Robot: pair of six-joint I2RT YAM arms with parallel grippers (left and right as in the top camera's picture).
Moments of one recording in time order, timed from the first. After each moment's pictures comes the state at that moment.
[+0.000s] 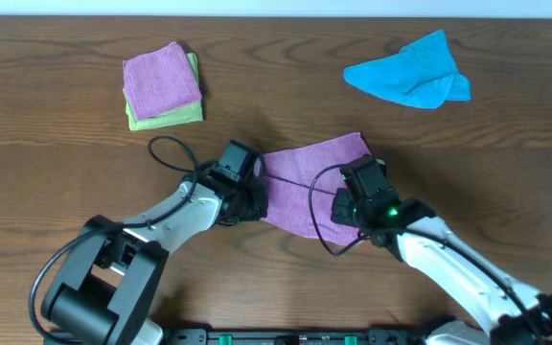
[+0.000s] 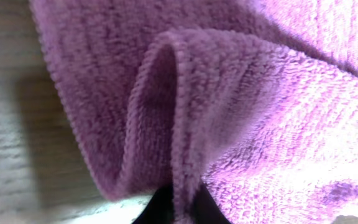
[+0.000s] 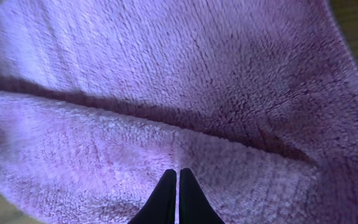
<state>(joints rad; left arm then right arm) -0.51 1.70 0.82 -0.37 0.27 -0.56 0.49 1.40 0.68 -0.41 0.06 0.69</state>
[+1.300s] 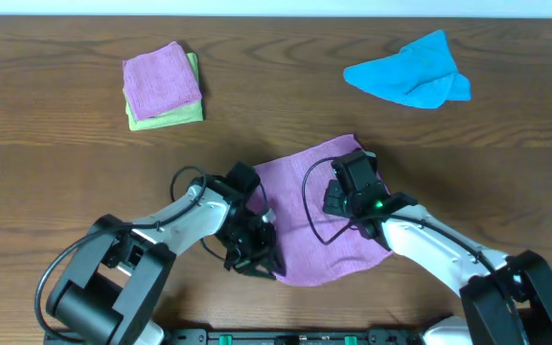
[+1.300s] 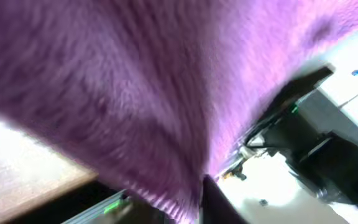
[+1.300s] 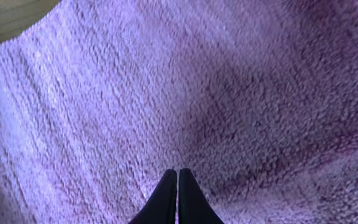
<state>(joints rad) -0.56 1.71 0.82 -0.80 0.89 -0.60 0.50 1.54 0.68 -0.22 0.09 0.69</state>
